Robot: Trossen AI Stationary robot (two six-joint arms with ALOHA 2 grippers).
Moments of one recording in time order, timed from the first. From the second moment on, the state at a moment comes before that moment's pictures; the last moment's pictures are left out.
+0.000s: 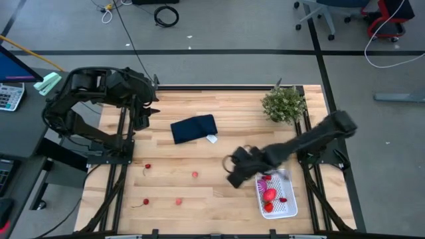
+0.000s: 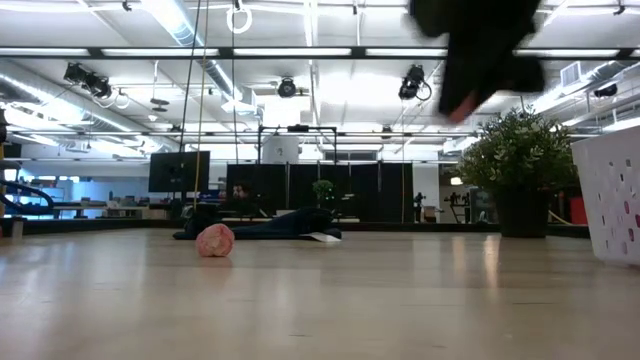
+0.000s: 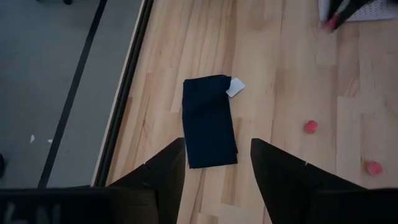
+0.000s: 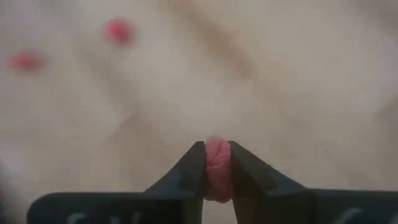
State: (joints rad) left arm 0.12 1.33 2.00 -1.57 -0.19 0.05; right arm 0.39 1.65 1.22 -0.73 0.26 1.13
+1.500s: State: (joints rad) left arm 0.12 1.33 2.00 -1.56 -0.19 0.05; right arm 0.65 1.64 1.22 -1.05 0.17 1.66
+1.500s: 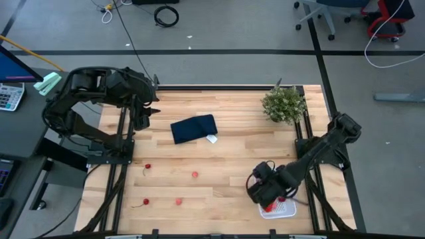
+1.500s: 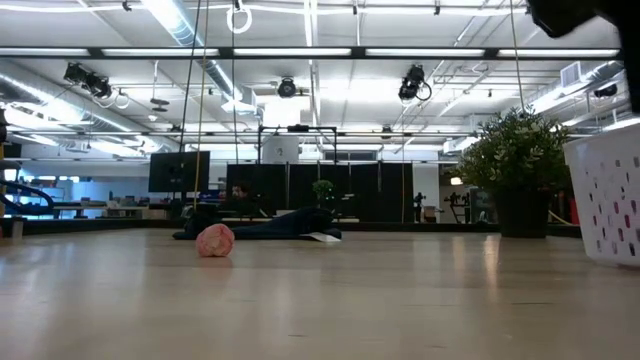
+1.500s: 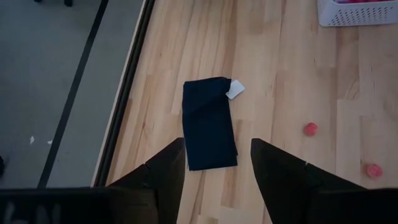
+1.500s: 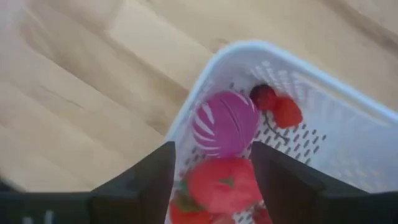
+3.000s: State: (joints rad) left arm 0.12 1.33 2.00 -1.52 -0.19 0.05; right arm 0.26 2.13 1.26 0.30 0.28 0.47
